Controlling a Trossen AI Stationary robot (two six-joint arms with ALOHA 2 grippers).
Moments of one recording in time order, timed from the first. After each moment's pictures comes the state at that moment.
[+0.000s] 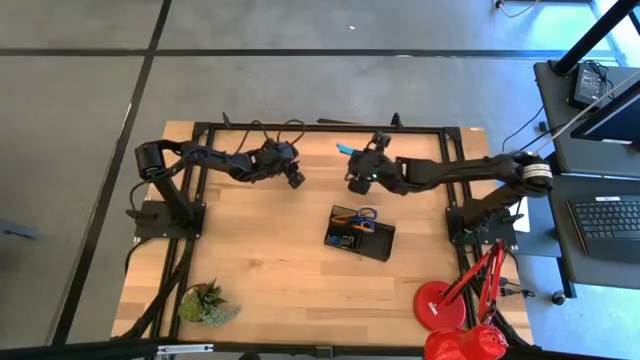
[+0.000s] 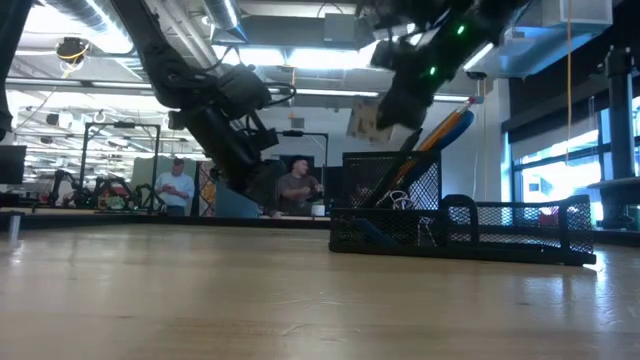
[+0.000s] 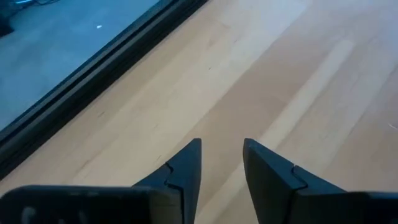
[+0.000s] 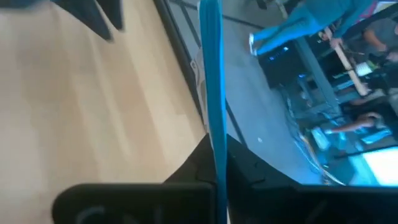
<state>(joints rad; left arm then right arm) 0.43 1.69 0.73 0.23 -0.34 -0.12 -0.14 1.49 0.96 -0.14 0.72 -0.31</state>
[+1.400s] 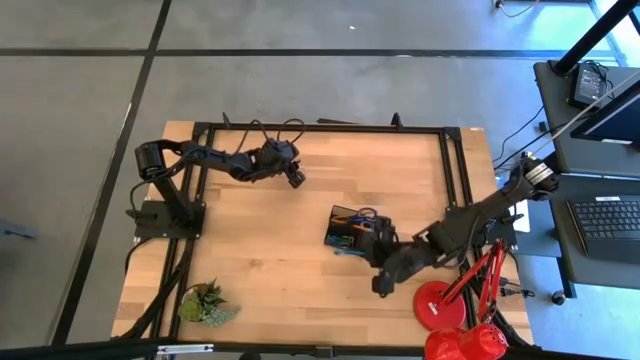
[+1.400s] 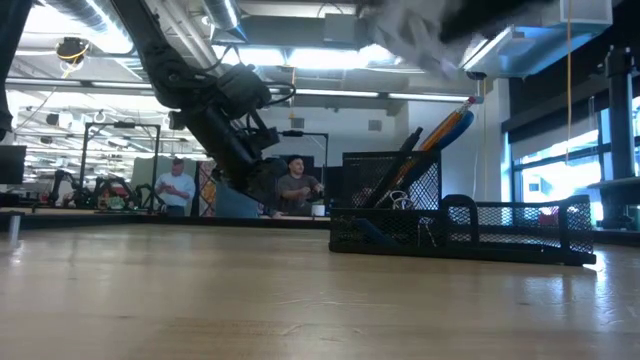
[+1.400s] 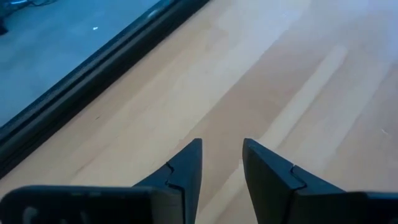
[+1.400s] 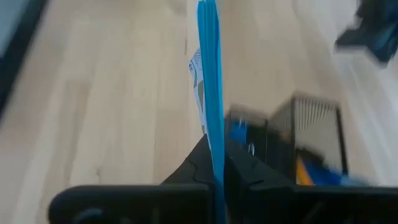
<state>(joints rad) 0.44 1.69 0.73 0.24 -0.32 -0.12 0.55 1.46 1.06 -0.42 0.52 0.32</state>
